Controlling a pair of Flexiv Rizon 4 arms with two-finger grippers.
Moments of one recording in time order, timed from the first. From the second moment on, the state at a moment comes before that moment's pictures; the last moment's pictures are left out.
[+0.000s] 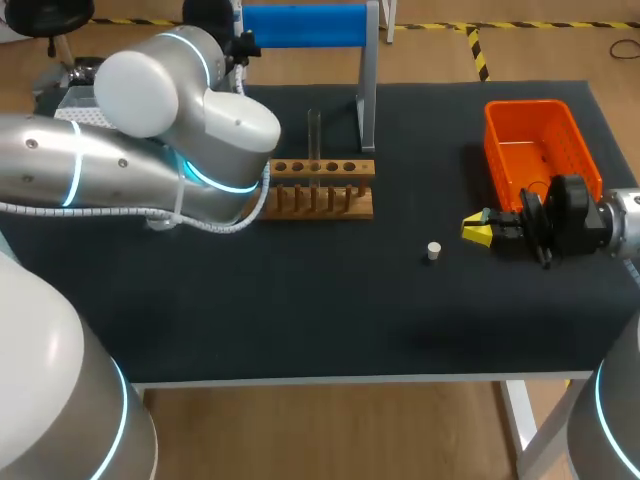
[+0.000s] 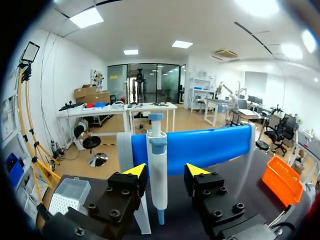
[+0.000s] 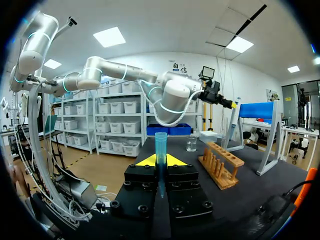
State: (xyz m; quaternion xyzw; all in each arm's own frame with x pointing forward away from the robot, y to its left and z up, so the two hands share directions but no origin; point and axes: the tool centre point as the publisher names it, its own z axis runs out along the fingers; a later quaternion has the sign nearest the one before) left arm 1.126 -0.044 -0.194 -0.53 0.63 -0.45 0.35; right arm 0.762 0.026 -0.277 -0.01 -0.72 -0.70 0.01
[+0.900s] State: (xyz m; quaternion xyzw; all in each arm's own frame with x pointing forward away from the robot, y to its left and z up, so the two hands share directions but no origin) left arm 1.155 -0.039 -0.201 -0.53 0.64 -0.44 0.36; right arm 0.762 0.026 -0.277 -0.01 -0.72 -0.70 0.01
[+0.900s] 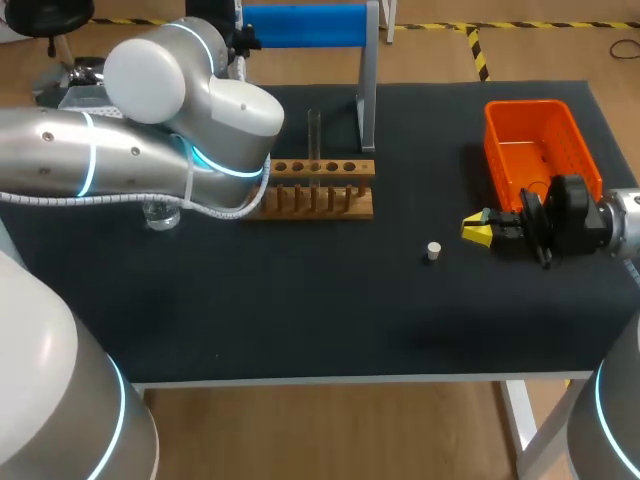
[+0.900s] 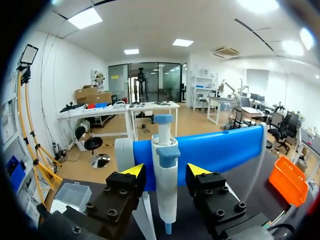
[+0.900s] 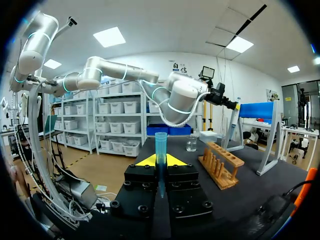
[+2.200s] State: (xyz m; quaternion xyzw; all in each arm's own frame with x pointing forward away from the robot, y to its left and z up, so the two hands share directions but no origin) left arm 1.166 -0.037 -0.209 -0.54 0.63 -0.43 0.36; right arm 0.762 0.026 -0.277 -0.01 -0.72 -0.70 0.01
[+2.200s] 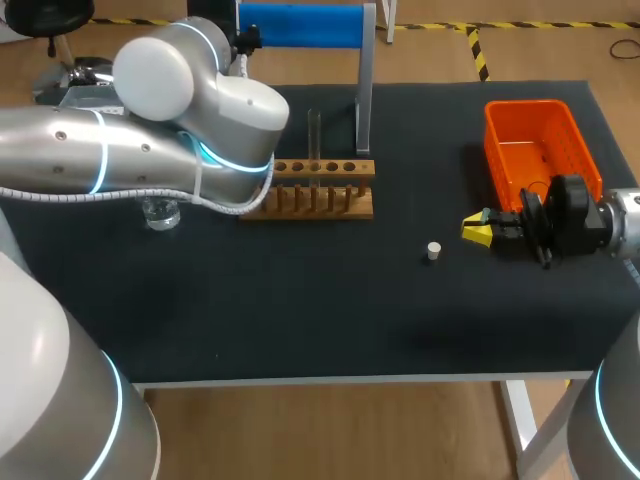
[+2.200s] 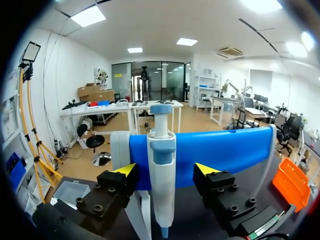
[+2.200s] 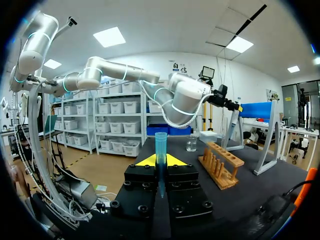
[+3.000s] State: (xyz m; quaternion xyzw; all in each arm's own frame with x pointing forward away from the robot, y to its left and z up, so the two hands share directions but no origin) left arm 1.164 -0.037 -0.213 -0.55 0.62 -0.42 0.37; right arm 0.762 0.026 -0.277 -0.01 -0.72 -0.70 0.01
